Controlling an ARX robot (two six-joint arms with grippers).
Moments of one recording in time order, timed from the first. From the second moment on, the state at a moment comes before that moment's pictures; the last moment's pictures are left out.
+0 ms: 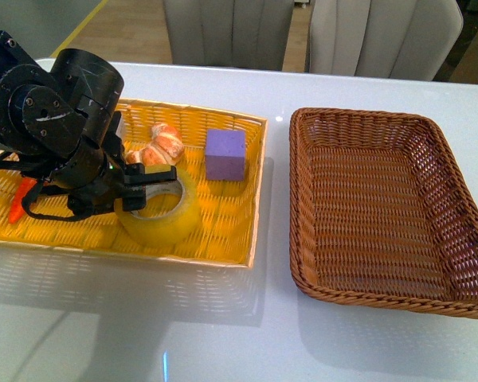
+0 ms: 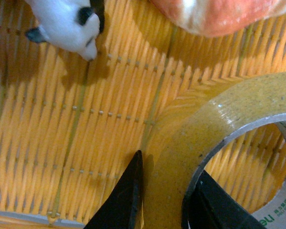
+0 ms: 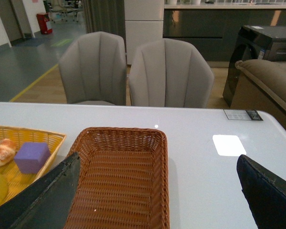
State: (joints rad) left arm -0.23 2.38 1.25 0.03 -0.04 -0.33; right arm 0.00 0.01 0.02 0.00 0.00 -0.01
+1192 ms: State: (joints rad) left arm -0.60 2.41 1.78 -0.21 0.05 -0.41; right arm 0.00 0.01 0.02 0.00 0.00 -0.01
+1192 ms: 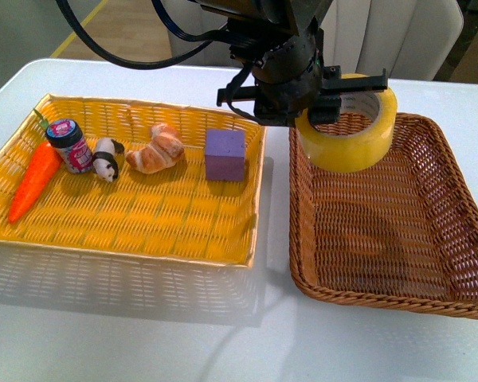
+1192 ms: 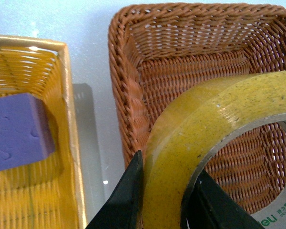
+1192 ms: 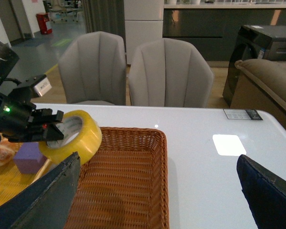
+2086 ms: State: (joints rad) left arm -0.64 2.44 1.71 -0.17 0.15 -0.47; right arm 0.00 0.01 0.02 0.00 0.00 -0.01
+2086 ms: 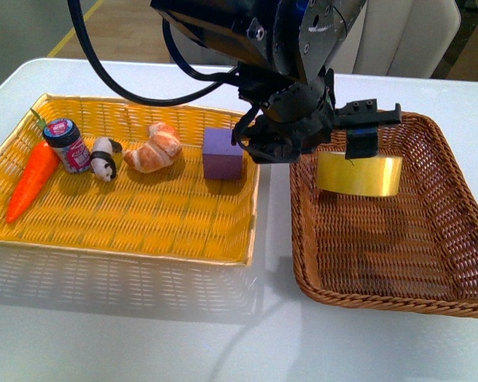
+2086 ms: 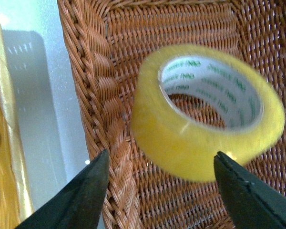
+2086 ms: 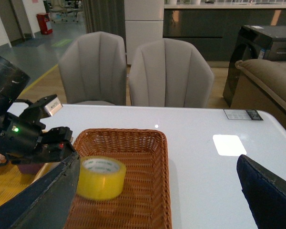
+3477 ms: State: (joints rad) left arm -0.11 1.18 0.12 1.04 -0.10 -0.01; right arm 0.00 0.00 0.02 0.00 0.00 -0.01
